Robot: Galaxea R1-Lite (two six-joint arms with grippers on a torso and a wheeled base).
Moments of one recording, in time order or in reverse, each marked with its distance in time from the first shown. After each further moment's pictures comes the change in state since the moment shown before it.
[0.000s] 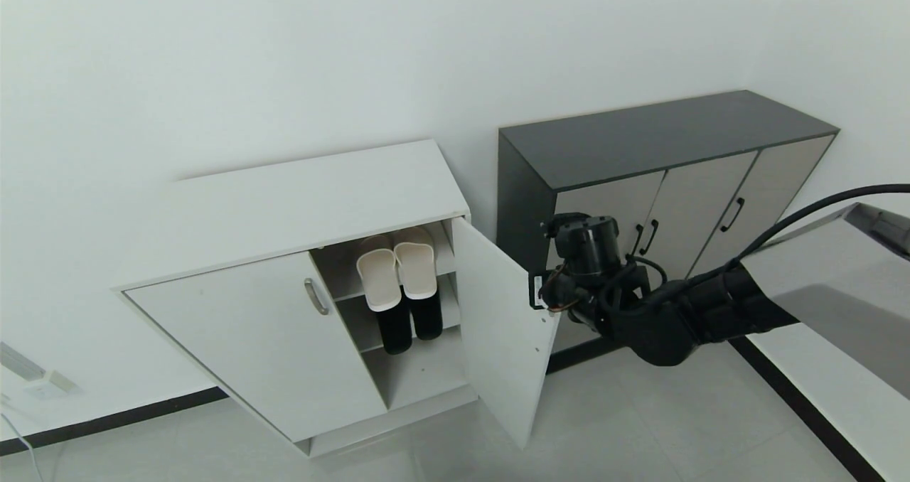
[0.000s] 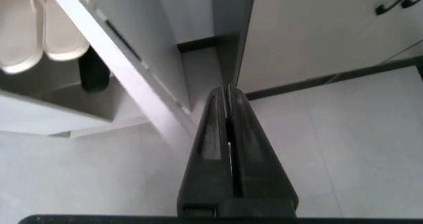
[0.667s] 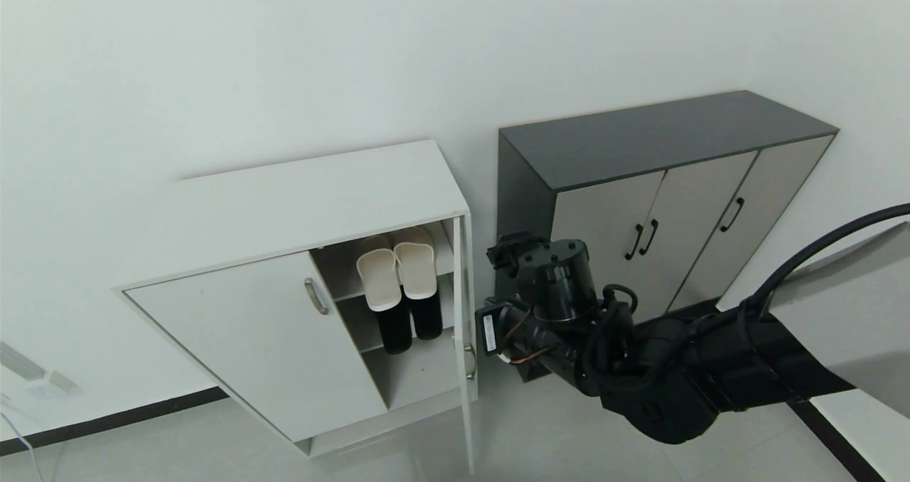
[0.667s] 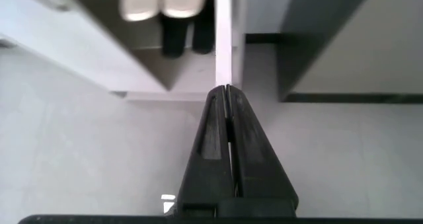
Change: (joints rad) left arm 0.000 0.000 0.000 0.000 -0.002 0.002; right arm 0.206 -0.095 0.129 -0.083 0.050 -0.040
